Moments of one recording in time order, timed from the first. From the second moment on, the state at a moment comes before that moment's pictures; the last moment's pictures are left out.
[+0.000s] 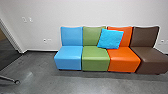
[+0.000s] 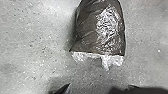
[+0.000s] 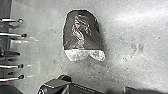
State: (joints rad) left arm 0.88 2.65 -2.29 -0.27 0.42 -0.05; right arm -0.94 2.26 -1.68 0.30 -0.26 -0.08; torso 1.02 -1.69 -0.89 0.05
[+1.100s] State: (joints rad) left arm 0.86 2.75 -2.30 -0.28 0.46 -0.05; right arm -0.95 2.26 -1.67 0.31 -0.26 -0.09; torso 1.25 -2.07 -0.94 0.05
